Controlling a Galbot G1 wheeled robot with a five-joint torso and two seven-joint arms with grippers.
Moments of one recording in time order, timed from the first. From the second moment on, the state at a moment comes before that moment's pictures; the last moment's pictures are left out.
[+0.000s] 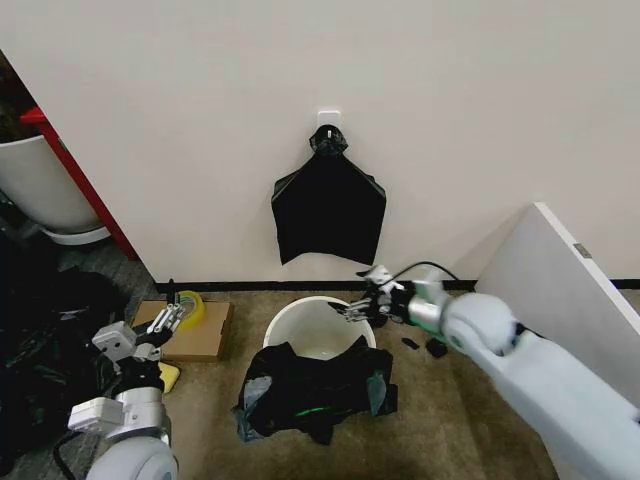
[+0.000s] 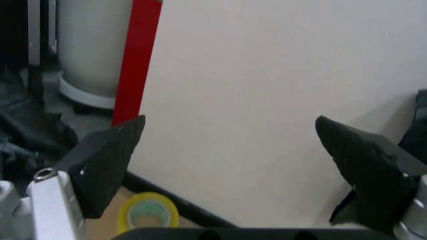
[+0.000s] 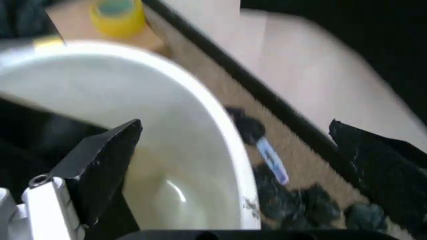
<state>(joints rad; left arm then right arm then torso) 1.66 -1.28 -0.58 -2.21 -0.54 -0.23 -0.39 -0.70 0.96 -0.11 1.75 0.43 -0.59 -0.34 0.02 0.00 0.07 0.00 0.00</state>
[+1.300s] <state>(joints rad) 1.62 -1.25 -0.57 -2.15 -0.51 -0.23 -0.47 -1.03 0.96 -0.14 2.10 1.14 -0.57 0.91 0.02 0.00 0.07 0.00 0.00</state>
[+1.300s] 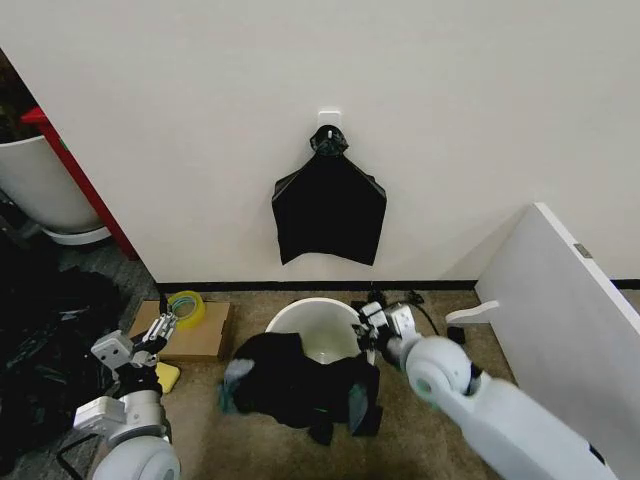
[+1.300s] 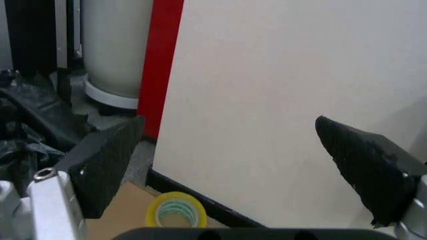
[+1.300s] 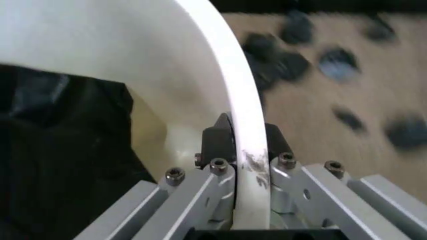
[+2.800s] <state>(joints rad) 1.63 -1.25 -0.55 -2.15 -0.48 -0.20 -0.51 -1.29 0.87 -0.26 2.36 0.43 -0.22 0.53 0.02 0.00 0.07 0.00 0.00</state>
